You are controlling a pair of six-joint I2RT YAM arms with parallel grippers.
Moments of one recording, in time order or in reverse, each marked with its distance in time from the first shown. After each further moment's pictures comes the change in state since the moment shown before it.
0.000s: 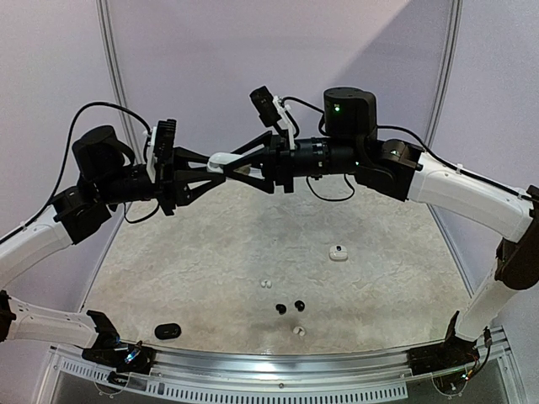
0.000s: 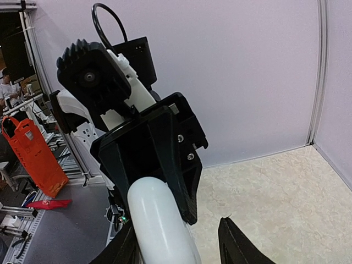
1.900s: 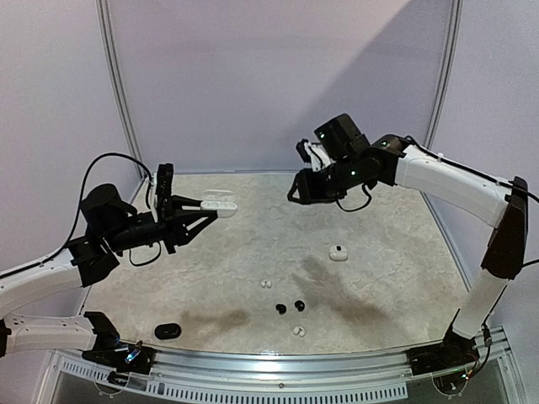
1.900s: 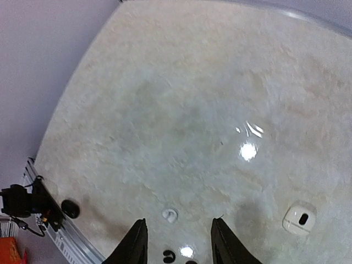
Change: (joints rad) left arm 0.039 -0.138 -0.441 0.306 -0.174 -0.375; right arm -0.180 0.086 0.025 -0.587 0.447 0.345
